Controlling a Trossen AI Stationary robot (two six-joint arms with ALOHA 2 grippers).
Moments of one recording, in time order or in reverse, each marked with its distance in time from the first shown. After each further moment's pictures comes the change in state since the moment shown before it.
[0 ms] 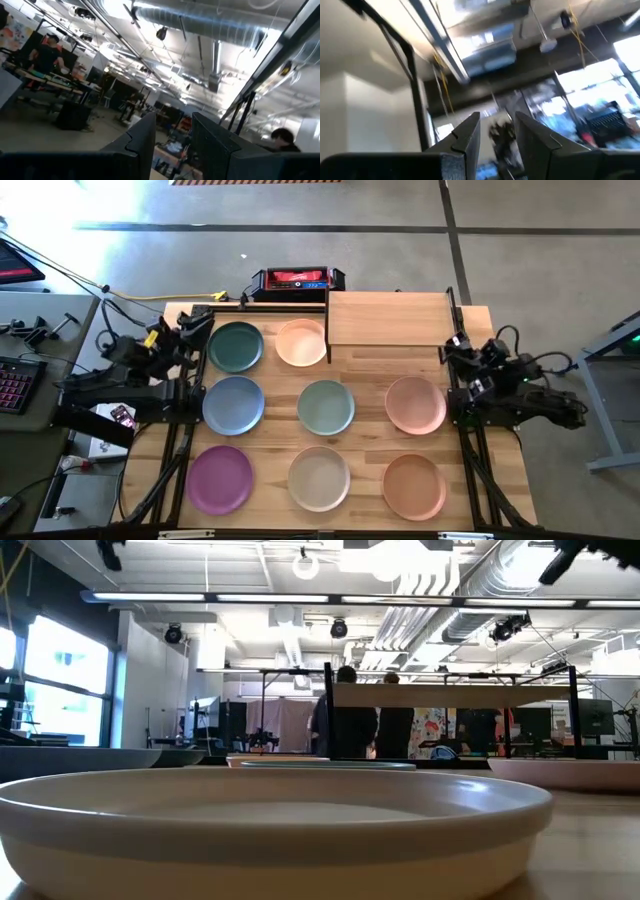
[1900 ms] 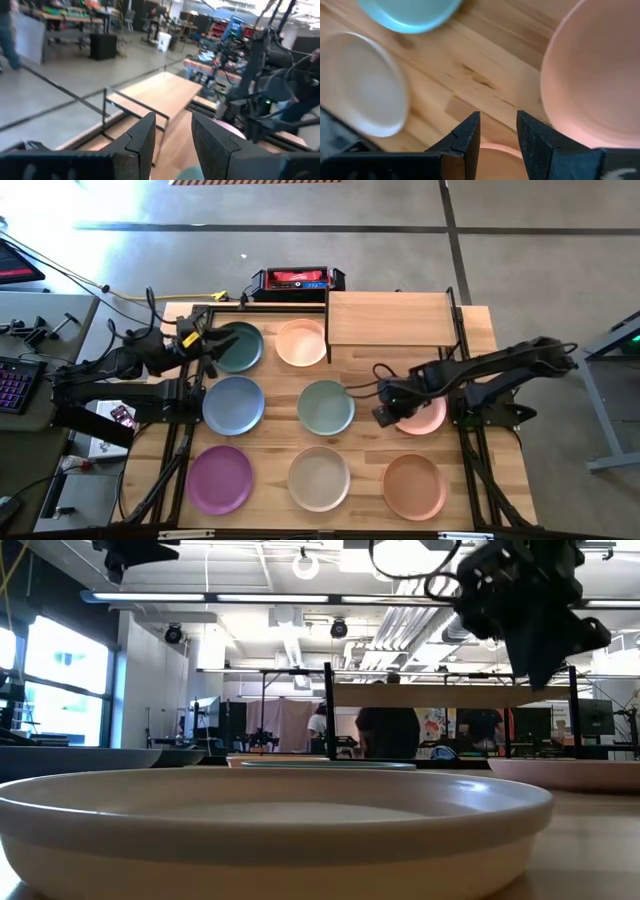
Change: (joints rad) left arm 0.000 0.138 0.181 -0.590 0.049 0.033; right arm 0.354 1.322 0.717 -1.261 -0.048 0.836
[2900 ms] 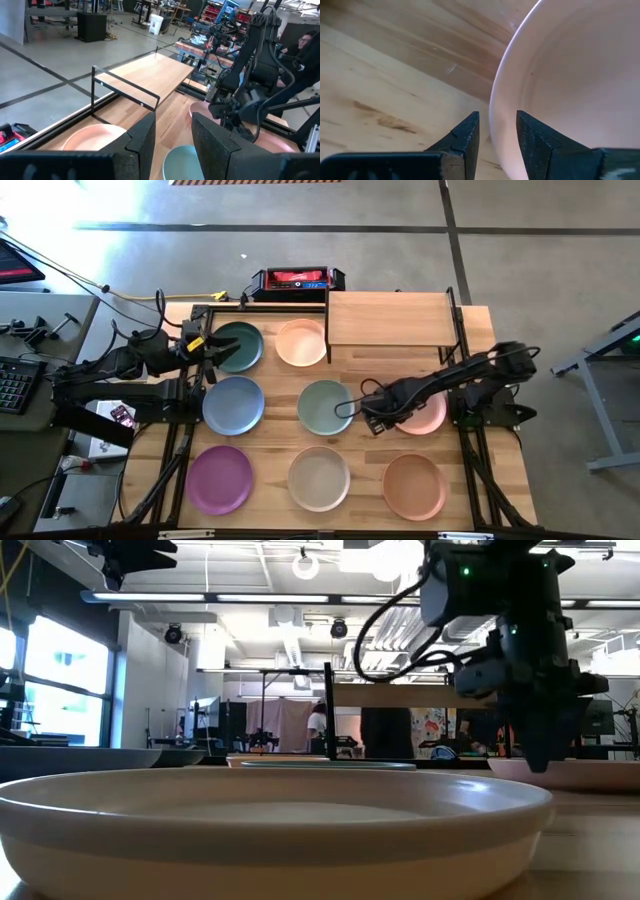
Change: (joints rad) left arm 0.000 0.000 -0.001 -0.070 0.054 -0.041; right arm 0.020 0.310 0.000 -0.027 0.131 -0.004
